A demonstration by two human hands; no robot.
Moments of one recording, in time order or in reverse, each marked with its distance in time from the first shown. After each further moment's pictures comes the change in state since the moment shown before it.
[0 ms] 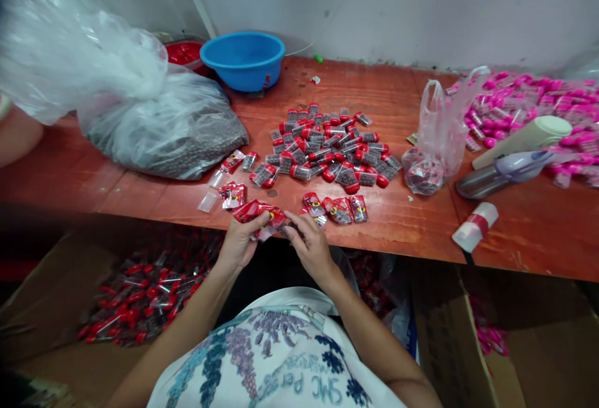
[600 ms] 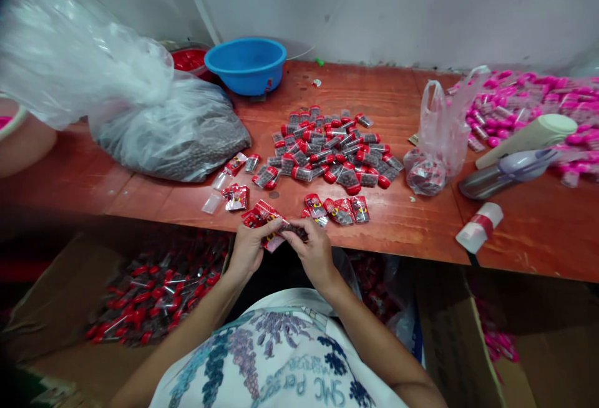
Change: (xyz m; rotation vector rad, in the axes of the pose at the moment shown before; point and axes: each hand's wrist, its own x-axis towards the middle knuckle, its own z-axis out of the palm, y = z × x) left_hand -0.012 -0.011 0.011 0.055 0.057 0.013; right_hand -0.005 -0.002 0.010 0.076 0.170 0.127
